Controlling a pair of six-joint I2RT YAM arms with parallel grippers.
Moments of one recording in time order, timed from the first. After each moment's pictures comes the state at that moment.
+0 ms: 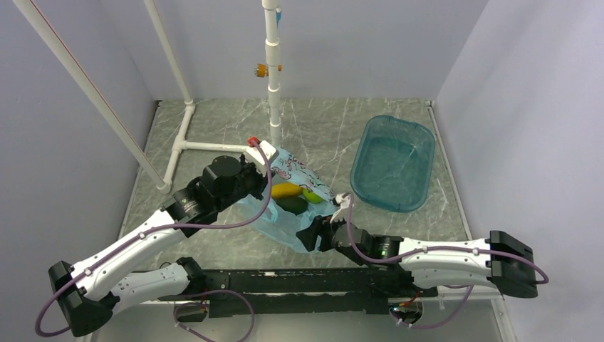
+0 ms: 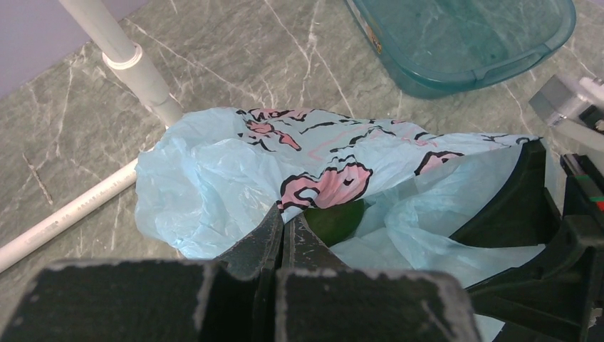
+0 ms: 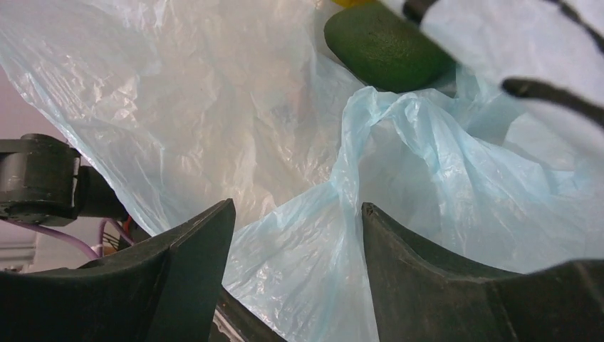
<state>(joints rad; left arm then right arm) -0.84 0.95 0.93 -0.30 -0.11 0.01 1.29 0.97 0.34 0.21 0.45 0.86</state>
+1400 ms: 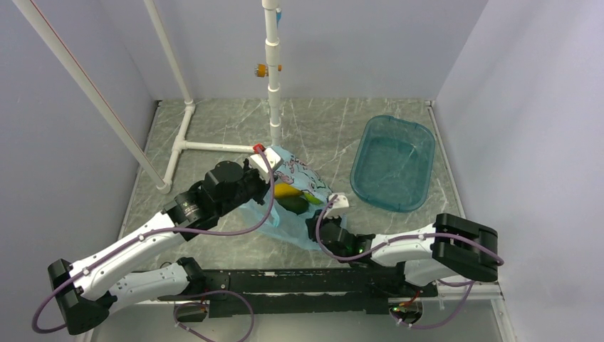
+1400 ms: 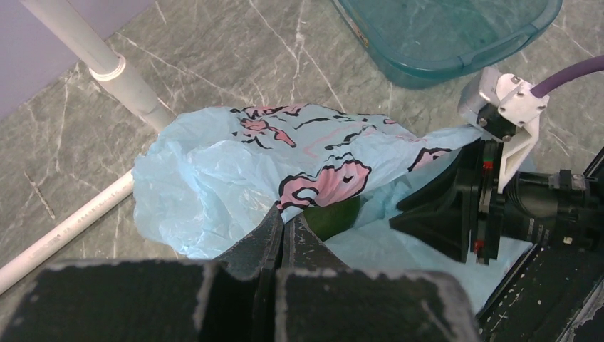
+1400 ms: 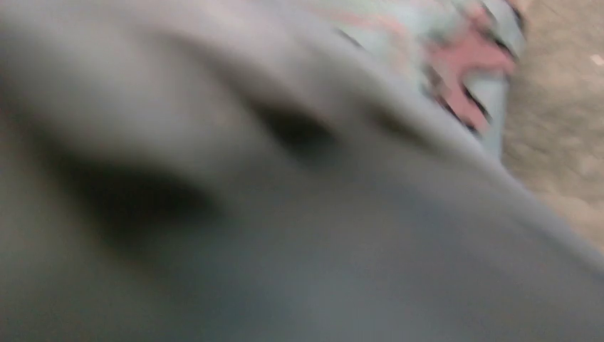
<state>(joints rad) -0.89 0.93 0.91 -0.29 -0.13 0.05 1.26 1.33 0.37 0.48 0.68 0.75</state>
